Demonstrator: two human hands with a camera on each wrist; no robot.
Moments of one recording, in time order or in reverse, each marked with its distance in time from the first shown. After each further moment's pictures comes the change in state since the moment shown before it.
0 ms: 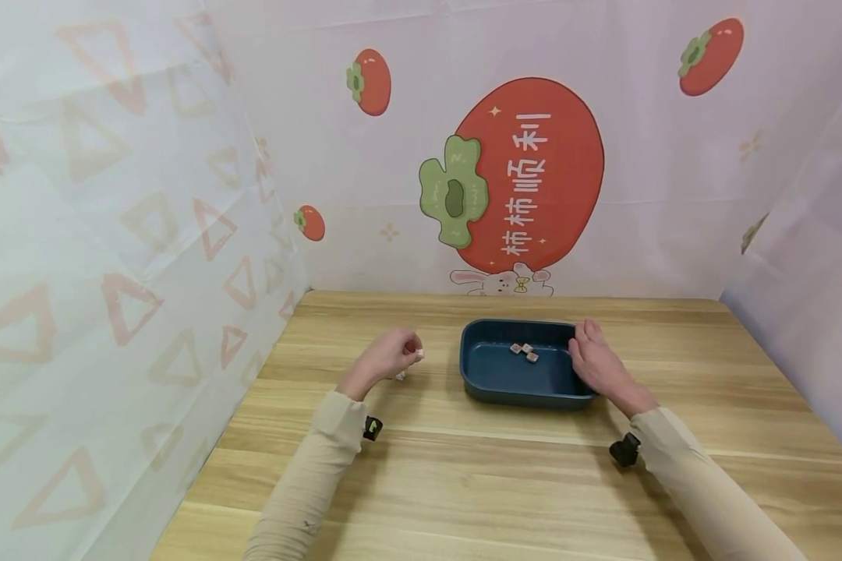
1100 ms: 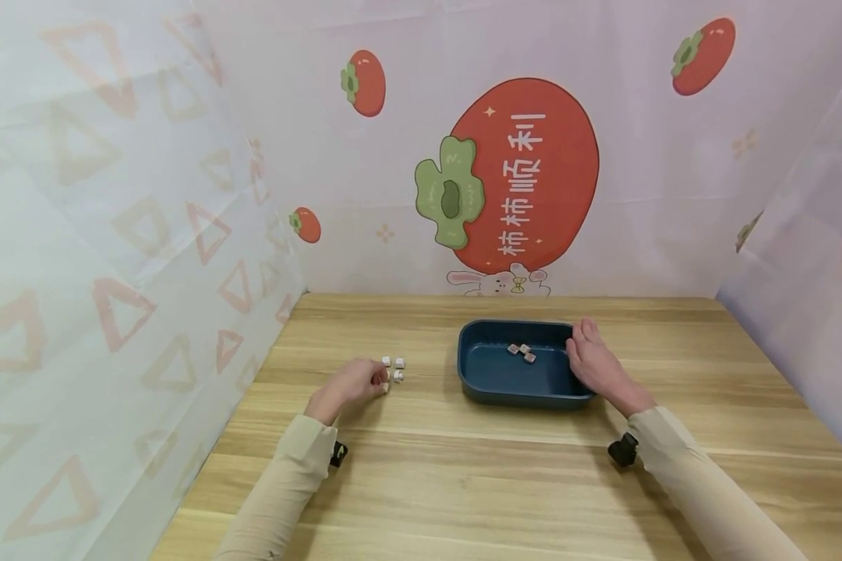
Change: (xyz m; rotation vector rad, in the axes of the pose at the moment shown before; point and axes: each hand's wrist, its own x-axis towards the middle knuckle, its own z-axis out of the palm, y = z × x) left_hand -0.044 -0.045 0.006 0.142 -0.114 -0.076; right_hand -0.001 -0.001 -0.001 -0.019 0.015 -0.007
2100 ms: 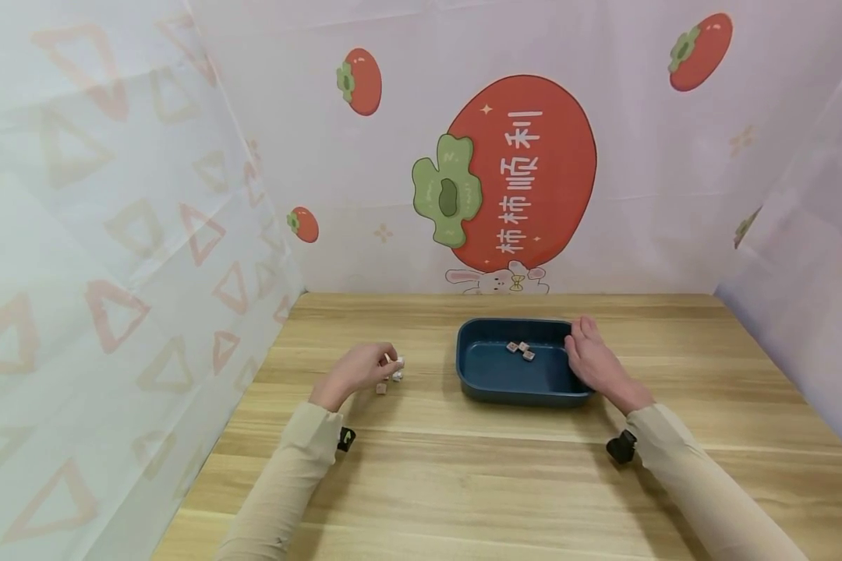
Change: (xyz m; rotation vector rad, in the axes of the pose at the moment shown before) left_hand 0.013 0.018 -0.016 -0.002 0.069 0.043; right_hand 0.000 0.001 0.001 0.012 0.016 -0.009
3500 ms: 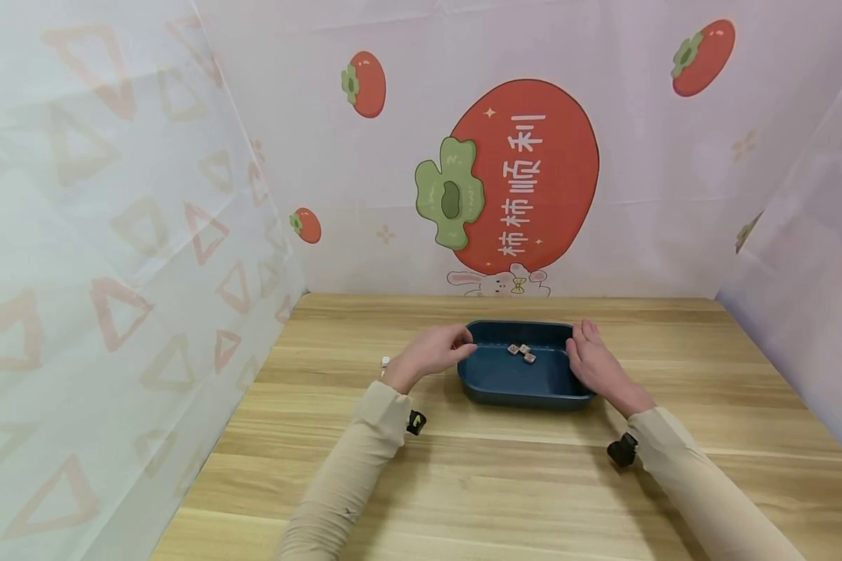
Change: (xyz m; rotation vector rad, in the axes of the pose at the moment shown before) left_hand 0.065 0.098 0.012 -0.096 -0.026 0.122; right_hand -0.001 -0.002 -0.003 0.016 -0.027 0.012
